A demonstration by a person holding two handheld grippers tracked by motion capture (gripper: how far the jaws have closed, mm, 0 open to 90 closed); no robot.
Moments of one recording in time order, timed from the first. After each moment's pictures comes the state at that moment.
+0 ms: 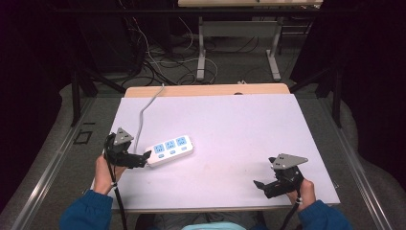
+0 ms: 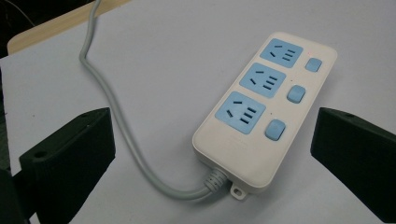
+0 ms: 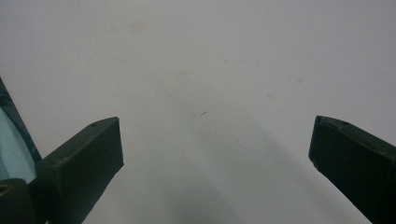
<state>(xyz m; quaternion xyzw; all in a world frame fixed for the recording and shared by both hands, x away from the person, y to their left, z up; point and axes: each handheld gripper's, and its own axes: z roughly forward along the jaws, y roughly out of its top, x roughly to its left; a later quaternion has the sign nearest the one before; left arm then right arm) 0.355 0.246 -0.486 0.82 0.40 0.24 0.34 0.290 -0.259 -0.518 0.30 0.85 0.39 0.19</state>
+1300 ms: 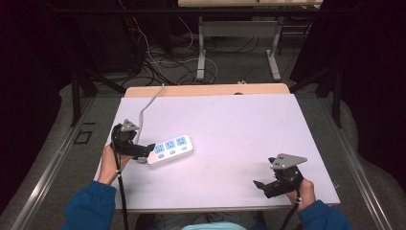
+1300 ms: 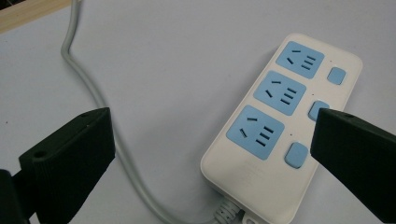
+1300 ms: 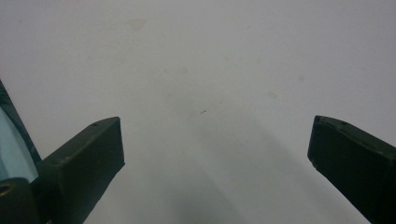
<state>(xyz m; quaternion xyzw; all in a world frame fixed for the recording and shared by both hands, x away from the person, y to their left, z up) 0.394 0.240 -0.492 0.83 0.41 0.20 0.32 0.290 -0.258 -0.519 0.30 0.85 0.38 0.18</state>
